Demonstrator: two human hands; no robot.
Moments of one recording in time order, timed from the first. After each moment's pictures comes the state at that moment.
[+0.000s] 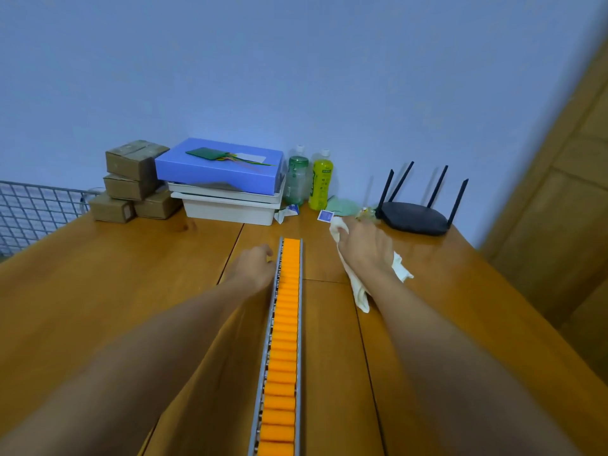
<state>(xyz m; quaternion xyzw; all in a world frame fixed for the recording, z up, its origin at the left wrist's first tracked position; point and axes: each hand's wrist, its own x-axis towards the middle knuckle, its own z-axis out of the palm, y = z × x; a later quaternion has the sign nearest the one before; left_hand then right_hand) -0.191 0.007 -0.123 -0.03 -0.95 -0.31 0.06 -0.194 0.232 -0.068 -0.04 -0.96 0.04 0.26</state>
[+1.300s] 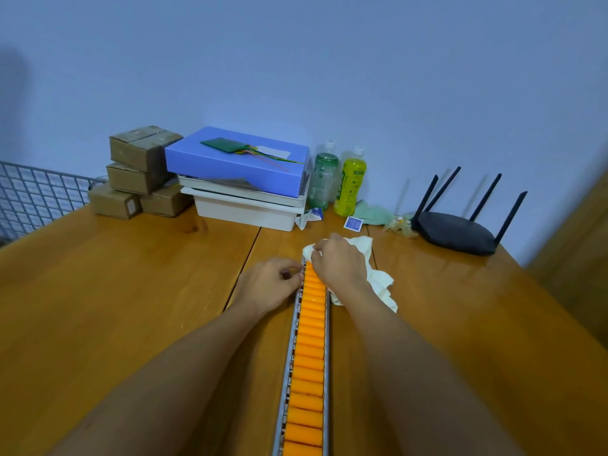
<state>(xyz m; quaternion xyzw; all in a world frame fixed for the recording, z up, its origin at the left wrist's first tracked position) -0.245 -0.010 -0.172 -0.11 -0.92 -0.34 0.13 -0.277 0.152 -0.126 0.06 -0.98 0.09 0.18</state>
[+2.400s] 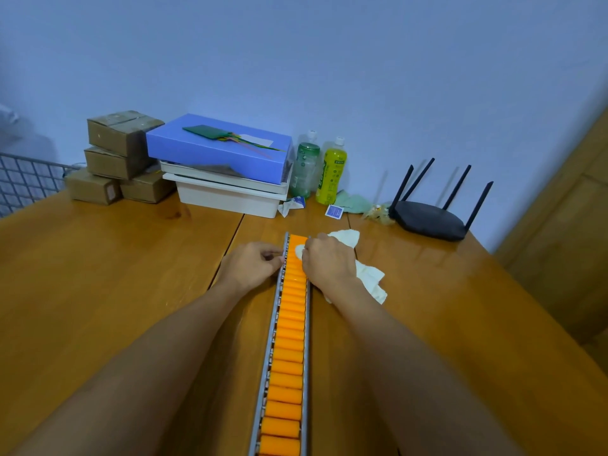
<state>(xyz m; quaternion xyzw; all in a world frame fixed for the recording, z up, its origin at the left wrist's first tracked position) -0.247 -0.013 -0.175 -0.09 -0.92 -0.38 0.09 -0.227 0.160 -0.120 0.07 -0.98 -0.03 0.19</state>
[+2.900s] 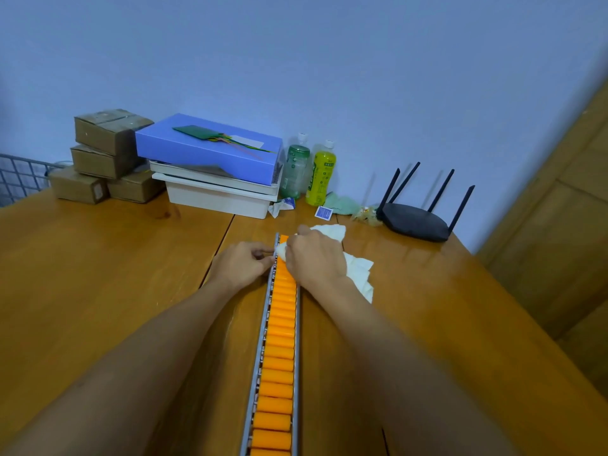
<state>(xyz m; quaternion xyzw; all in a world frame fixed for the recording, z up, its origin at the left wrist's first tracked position) -0.244 -0.012 -0.170 -0.09 -0.91 -0.39 0.09 -0.198 0.146 -0.095 0.13 -0.96 -0.07 0.24</state>
